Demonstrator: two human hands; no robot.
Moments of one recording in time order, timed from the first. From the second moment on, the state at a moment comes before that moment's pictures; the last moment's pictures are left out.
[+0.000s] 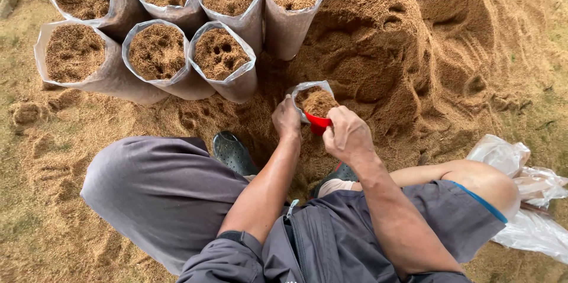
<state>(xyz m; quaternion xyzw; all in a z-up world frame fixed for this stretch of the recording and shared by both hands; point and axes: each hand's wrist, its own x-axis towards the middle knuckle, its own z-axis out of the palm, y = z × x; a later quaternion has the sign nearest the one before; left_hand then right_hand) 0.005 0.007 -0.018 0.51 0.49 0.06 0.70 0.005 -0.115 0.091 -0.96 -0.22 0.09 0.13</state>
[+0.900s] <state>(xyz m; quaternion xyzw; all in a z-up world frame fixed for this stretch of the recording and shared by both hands) -0.004 0.005 -0.028 0.57 0.48 0.02 0.67 0.099 -0.169 -0.019 -0.70 0.23 0.01 0.67</state>
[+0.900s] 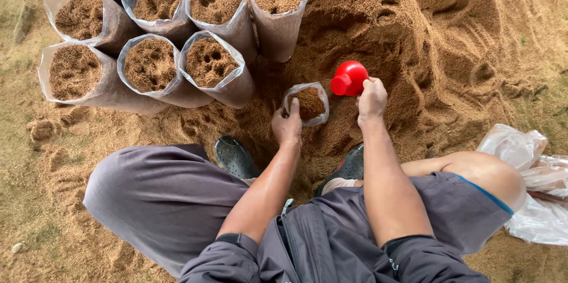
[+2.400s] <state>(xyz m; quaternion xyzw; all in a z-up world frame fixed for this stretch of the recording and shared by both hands) 0.006 0.010 -0.087 0.59 0.48 0.06 0.65 0.026 -0.090 -0.003 -0.95 -0.30 0.06 0.06</state>
